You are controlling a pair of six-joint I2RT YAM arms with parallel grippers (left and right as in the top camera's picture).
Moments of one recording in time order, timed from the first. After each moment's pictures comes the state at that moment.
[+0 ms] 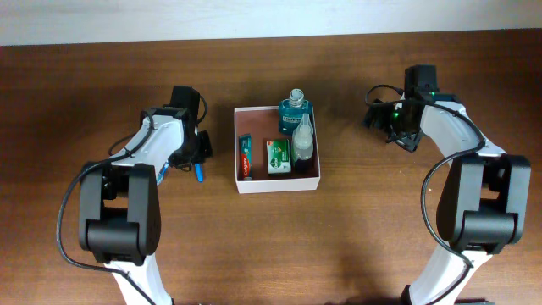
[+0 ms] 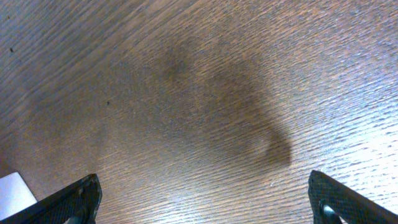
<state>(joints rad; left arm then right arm) -0.13 2.04 1.37 -0.78 -0.03 -0.35 -0.10 2.01 1.41 -0.66 -0.17 0.44</state>
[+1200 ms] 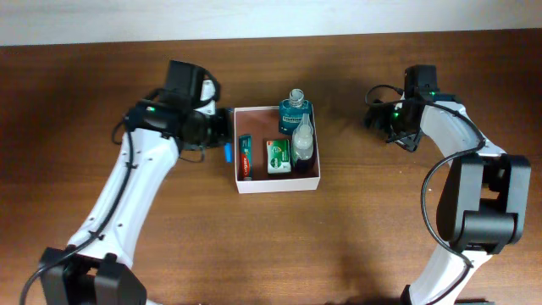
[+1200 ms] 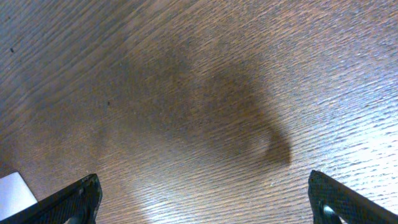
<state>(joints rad) -0.27 1.66 1.47 -0.92 0.24 -0.34 -0.10 2.01 1.41 -0.66 -0.17 0.45</state>
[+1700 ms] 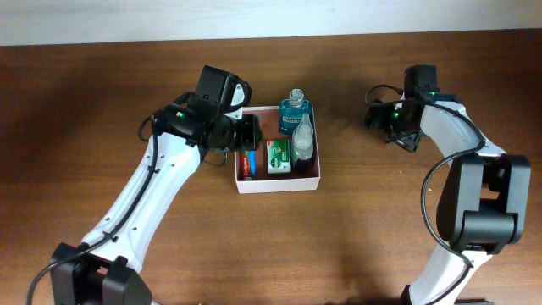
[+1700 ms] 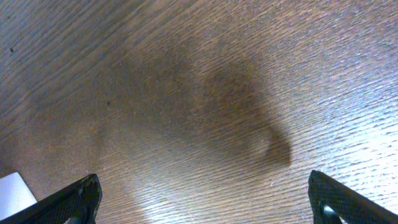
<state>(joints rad) -0.38 1.67 1.47 -0.86 0.24 -0.34 -0.10 2.01 1.41 -0.66 -0.17 0.44</state>
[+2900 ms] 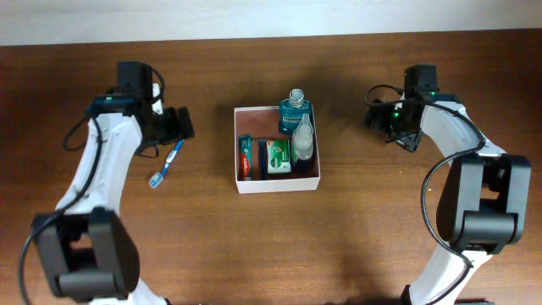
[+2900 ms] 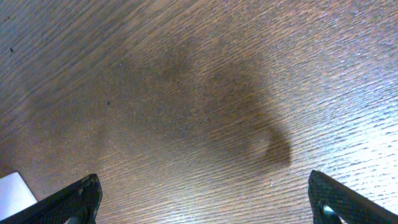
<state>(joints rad) 0.01 1.81 1.47 -0.92 0.04 -0.23 -0.10 2.01 1.41 -0.66 -0.17 0.44</state>
